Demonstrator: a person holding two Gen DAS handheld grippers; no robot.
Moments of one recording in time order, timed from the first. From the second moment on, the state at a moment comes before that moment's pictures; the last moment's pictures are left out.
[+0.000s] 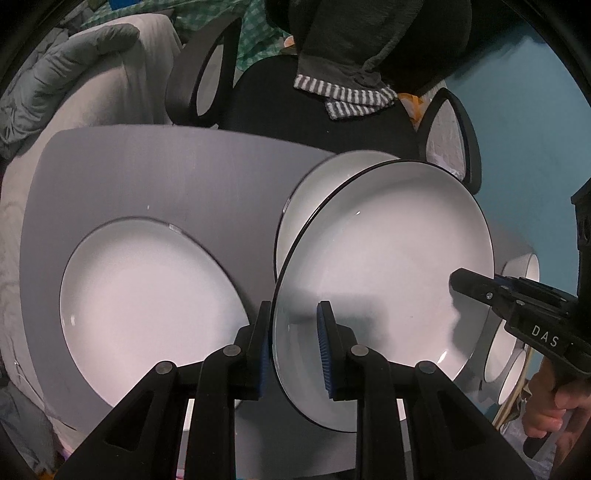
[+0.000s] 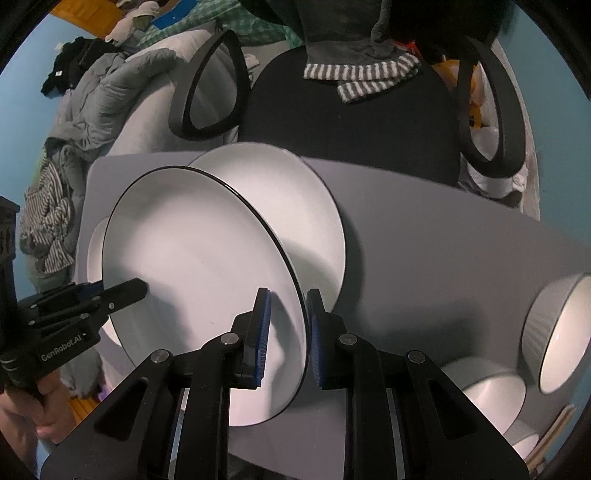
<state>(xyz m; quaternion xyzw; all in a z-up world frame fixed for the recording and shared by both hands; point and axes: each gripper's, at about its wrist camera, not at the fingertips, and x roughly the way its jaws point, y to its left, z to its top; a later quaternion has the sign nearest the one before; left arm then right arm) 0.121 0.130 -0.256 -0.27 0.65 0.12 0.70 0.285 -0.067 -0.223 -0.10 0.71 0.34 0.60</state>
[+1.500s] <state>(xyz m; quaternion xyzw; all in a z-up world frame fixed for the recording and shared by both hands) 0.162 0.135 -0.284 -0.22 0.70 0.13 0.67 0.319 -0.052 -0.261 -0.09 0.76 0.31 0.56</state>
